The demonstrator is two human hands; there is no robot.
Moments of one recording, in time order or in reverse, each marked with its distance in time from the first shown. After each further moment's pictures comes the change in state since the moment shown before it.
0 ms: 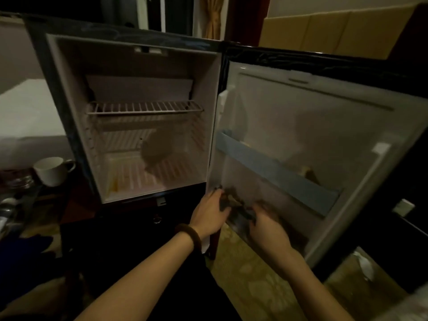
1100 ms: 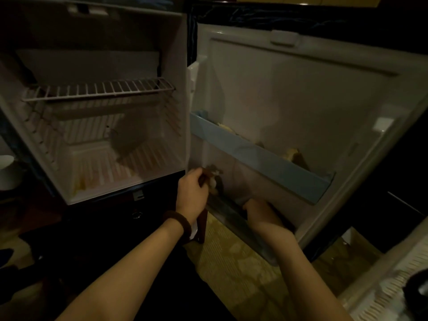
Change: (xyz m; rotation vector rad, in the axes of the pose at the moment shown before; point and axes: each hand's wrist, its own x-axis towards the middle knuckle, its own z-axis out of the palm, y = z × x) left_hand 0.036 0.001 0.016 -0.203 0.292 0.011; right_hand 0.034 0.040 0.017 0.189 -0.174 0.368
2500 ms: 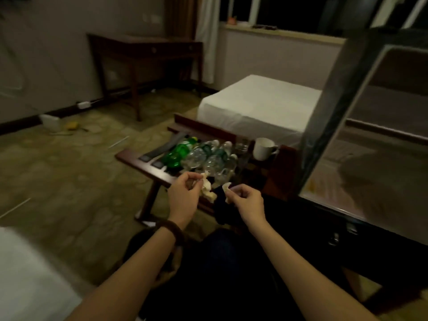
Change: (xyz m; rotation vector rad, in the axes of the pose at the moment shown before) left_hand -0.255 -0.137 -0.384 -0.017 1.064 -0.382; right_hand -0.185 -0.313 0.290 0.495 -0.582 -0.786
